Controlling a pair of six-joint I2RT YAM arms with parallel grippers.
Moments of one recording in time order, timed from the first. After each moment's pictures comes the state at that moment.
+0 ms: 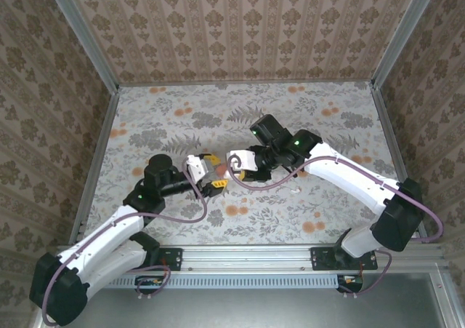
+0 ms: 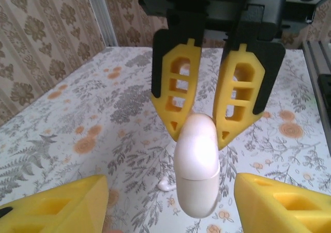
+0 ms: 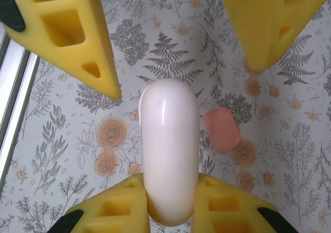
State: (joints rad) left arm -0.62 0.84 0.45 0.12 0.62 0.30; right arm 0.75 1.48 1.32 -0.82 -0.35 -0.87
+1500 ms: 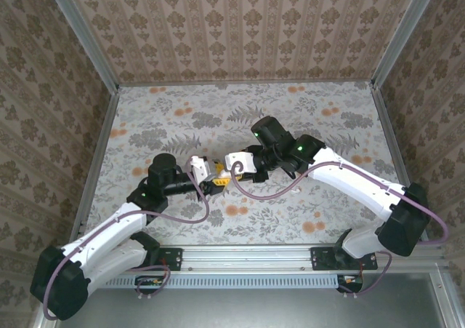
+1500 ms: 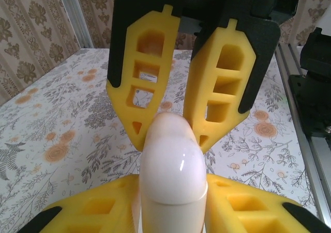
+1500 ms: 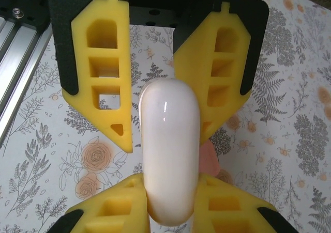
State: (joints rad) left arm -0.63 0.88 0.45 0.16 0.70 0.28; right arm 0.78 1.43 1.27 -0.69 -0.40 -0.92
